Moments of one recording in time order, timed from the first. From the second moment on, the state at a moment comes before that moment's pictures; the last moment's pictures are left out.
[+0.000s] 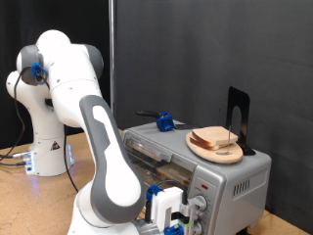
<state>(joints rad) -0.19 0.95 0.00 -1.48 1.42 1.63 -0.19</state>
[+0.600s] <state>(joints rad) -0.19 0.93 0.00 -1.51 1.46 1.65 -0.44</state>
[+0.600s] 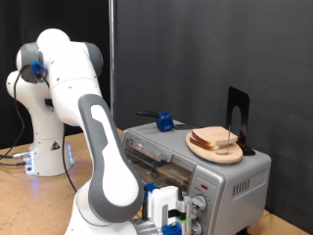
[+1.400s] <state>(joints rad) -0.25 0.93 0.00 -1.54 1.53 1.56 -0.81</state>
